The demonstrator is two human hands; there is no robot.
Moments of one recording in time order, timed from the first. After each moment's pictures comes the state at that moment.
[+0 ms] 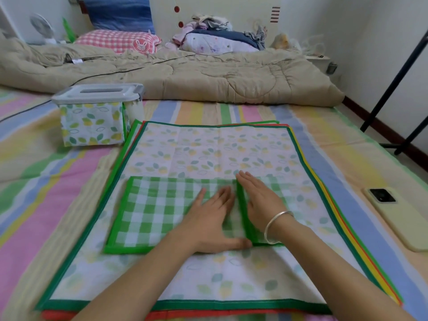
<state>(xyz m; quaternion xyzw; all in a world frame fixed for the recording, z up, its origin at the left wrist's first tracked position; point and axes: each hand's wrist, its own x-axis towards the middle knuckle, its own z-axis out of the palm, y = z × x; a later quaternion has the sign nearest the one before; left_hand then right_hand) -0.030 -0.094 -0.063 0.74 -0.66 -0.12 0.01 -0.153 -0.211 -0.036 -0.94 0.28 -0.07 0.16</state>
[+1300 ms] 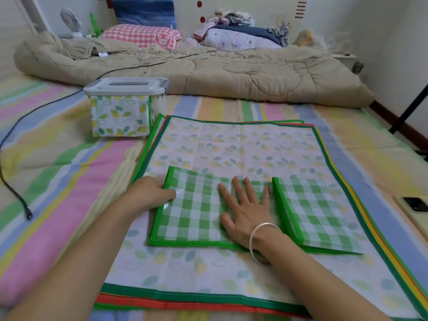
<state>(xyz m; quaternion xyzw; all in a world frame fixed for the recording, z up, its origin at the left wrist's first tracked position) 0.082 -0.013 -0.007 0.91 -0.21 -0.28 0.23 -0.105 -0.160 -0.072 -0.96 0.26 0.07 0.04</state>
